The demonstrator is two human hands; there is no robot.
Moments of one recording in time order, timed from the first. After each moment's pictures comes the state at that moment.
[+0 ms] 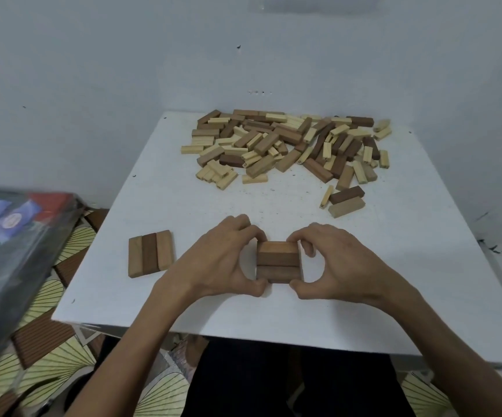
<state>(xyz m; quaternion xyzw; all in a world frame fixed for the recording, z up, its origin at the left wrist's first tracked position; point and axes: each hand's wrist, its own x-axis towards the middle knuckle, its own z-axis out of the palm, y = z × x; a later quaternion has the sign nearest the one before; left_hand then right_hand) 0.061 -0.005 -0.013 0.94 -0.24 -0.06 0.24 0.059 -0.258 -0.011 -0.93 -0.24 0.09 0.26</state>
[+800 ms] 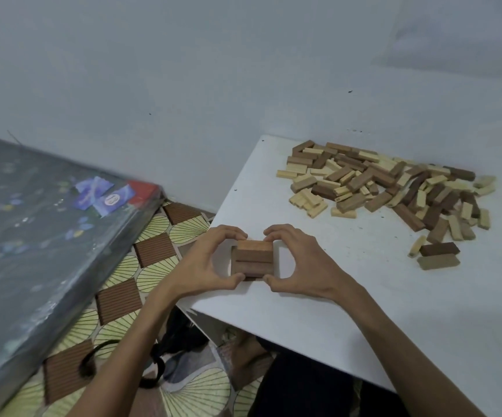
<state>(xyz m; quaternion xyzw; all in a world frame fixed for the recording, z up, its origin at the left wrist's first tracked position) 0.023 0.170 -0.014 0.89 -0.09 0.03 0.44 0.101 -0.077 -0.017 -0.85 -0.38 0.08 0.35</state>
